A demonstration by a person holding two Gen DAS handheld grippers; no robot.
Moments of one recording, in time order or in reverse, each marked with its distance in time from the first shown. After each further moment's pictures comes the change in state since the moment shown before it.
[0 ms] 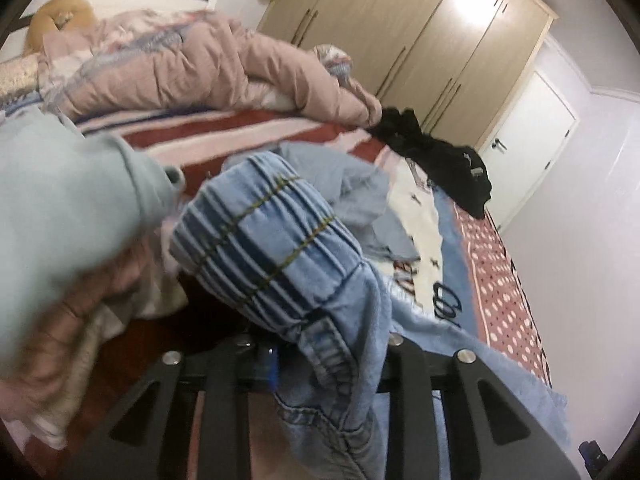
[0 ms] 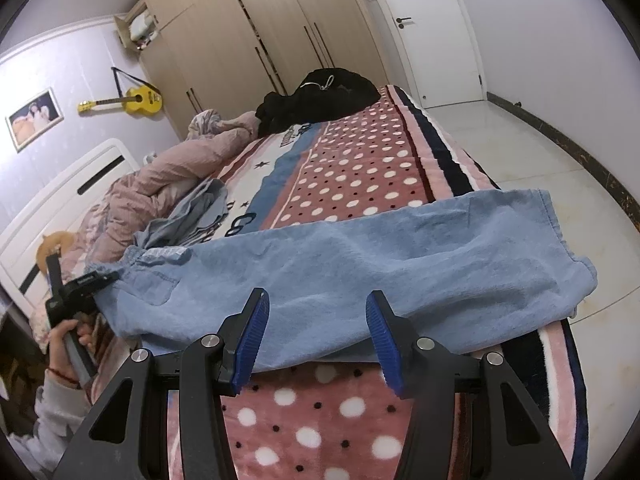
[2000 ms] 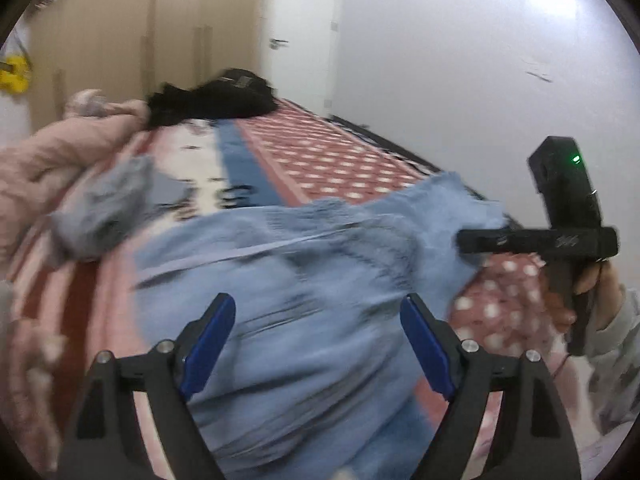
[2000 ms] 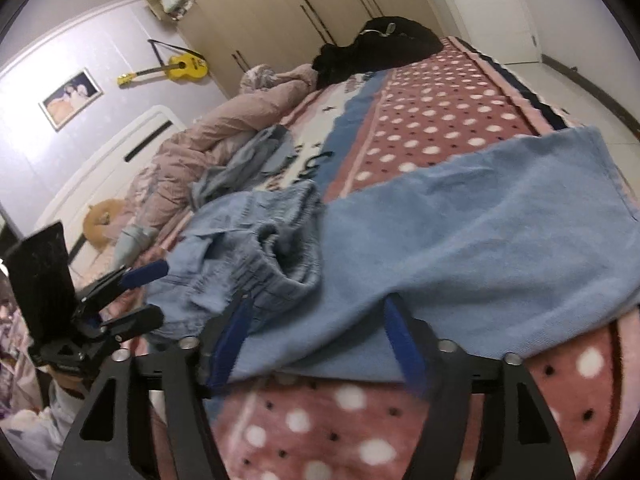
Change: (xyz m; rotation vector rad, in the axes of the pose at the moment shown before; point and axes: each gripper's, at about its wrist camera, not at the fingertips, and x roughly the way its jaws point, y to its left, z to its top) left arm -0.095 -0.113 -0.111 0.796 0.186 -0.399; right arm 0.068 0.058 -0.023 -0.008 0.150 0.255
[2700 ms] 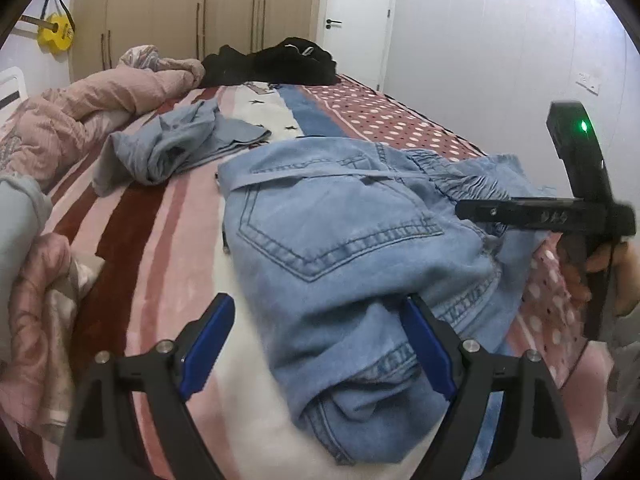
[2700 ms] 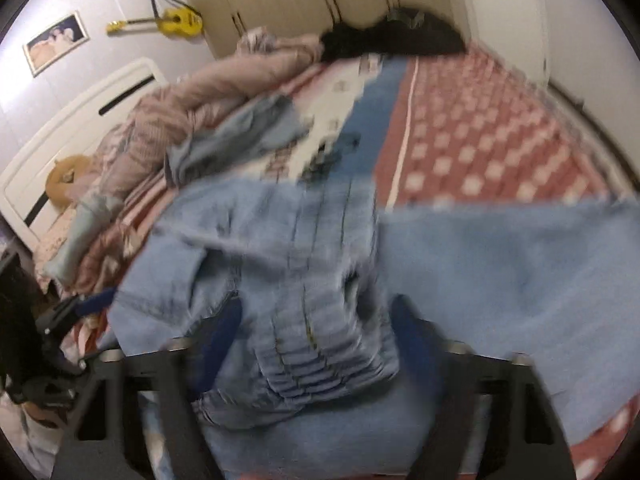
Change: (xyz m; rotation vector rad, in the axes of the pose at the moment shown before) left arm 0.010 0.061 -0.052 -0.121 0.072 0.068; right arm 0.088 0.052 0.008 -0.137 0.117 -0.214
